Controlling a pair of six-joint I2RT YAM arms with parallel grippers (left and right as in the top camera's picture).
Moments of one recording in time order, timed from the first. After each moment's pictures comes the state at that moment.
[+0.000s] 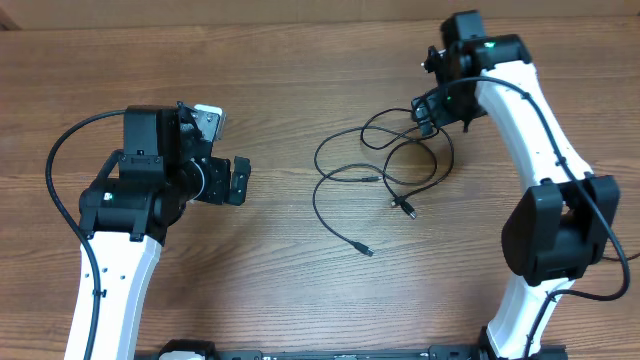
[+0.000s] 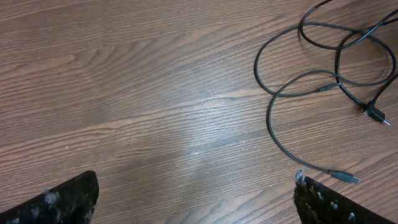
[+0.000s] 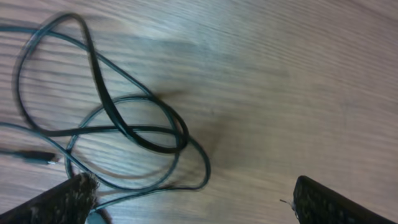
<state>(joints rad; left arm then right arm) -0.08 1.22 1.22 -0.97 0.16 0.08 0.13 2.04 1.87 -1.18 0.05 -0.19</state>
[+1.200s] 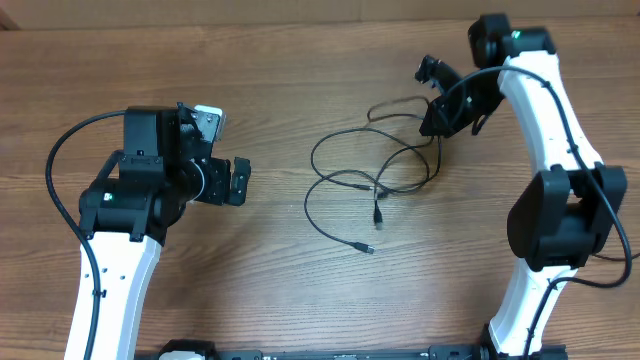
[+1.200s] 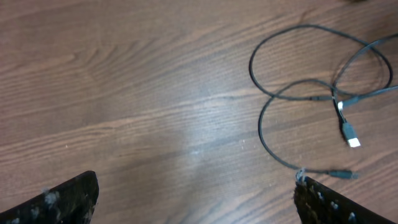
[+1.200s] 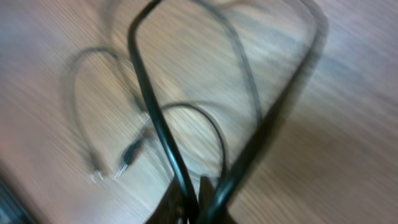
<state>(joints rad) -0.08 1.22 1.22 -0.97 0.16 0.08 0.05 2.11 2.03 -1.48 -0.46 -0.60</state>
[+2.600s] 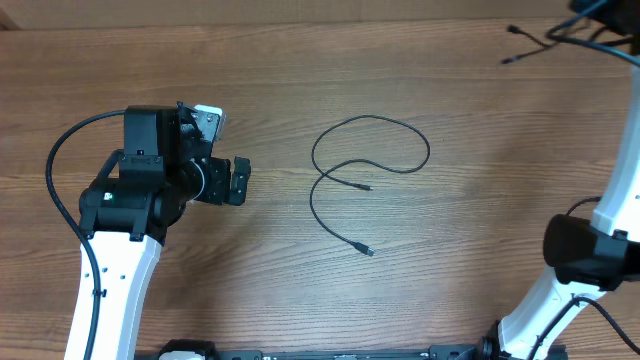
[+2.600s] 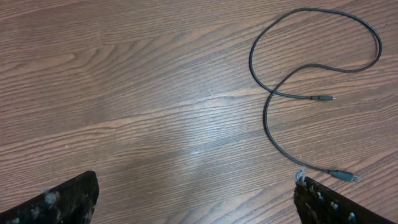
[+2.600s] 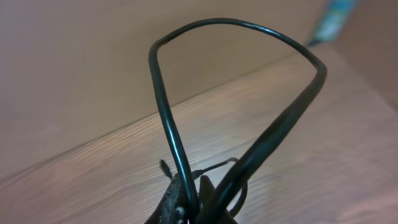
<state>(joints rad) -0.08 1.22 1.22 -0.97 0.16 0.08 -0.20 2.02 2.58 -1.25 0.05 0.24</state>
